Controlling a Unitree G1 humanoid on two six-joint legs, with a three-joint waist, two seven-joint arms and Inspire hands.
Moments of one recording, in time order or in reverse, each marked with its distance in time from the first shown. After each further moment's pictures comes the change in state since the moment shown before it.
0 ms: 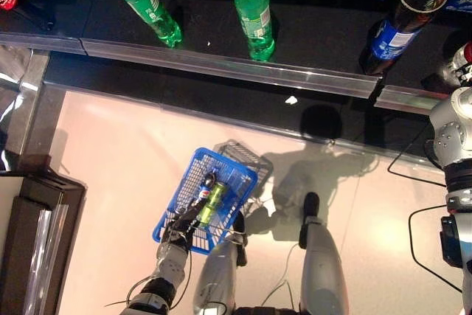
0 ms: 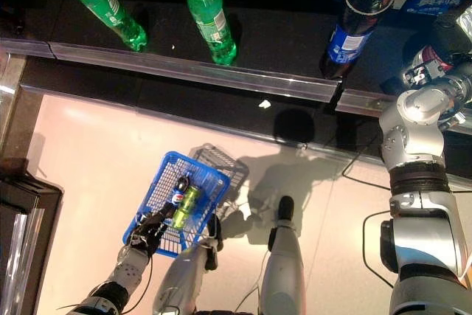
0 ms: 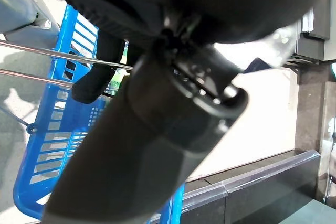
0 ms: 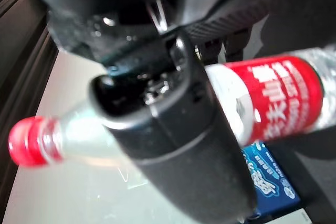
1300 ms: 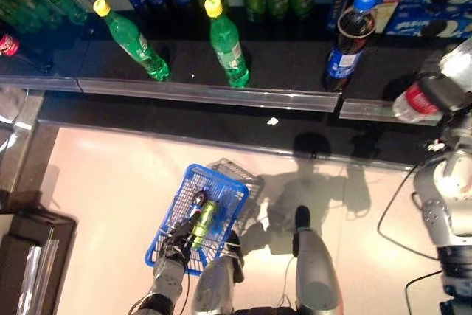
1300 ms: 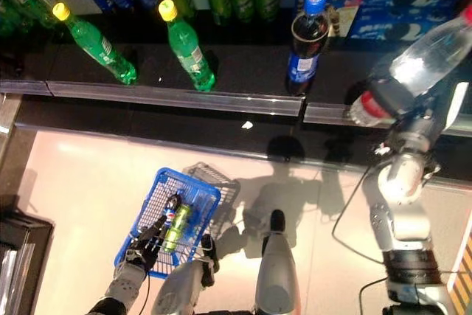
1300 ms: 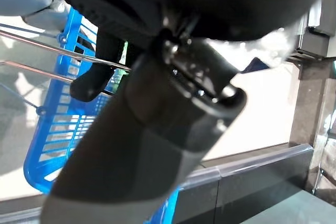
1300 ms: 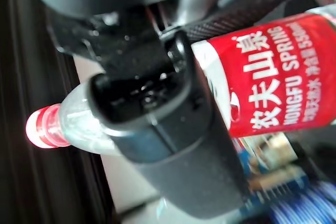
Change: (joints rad) left arm 0.138 -0.025 0.090 -0.077 -0.012 0.005 -0.013; right arm 0.706 0.149 -0.179 -0.773 -0.039 -0.001 0.510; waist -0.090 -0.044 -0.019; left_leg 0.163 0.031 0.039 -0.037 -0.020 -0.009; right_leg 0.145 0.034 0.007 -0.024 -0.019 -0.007
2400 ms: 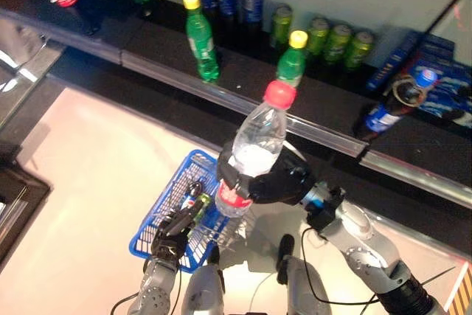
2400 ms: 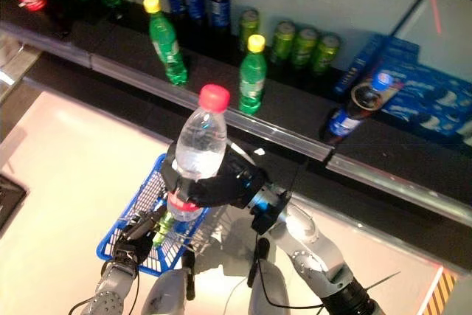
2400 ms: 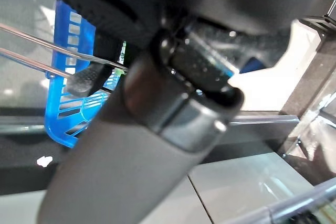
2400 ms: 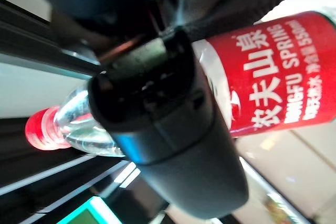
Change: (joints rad) left arm 0.222 0.169 -0.202 -0.619 0.015 0.014 0.028; right arm 0.041 0.181 0.566 -0.280 0.087 0.156 0.662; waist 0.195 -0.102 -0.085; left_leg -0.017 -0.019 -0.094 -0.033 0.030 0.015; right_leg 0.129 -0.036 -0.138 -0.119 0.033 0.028
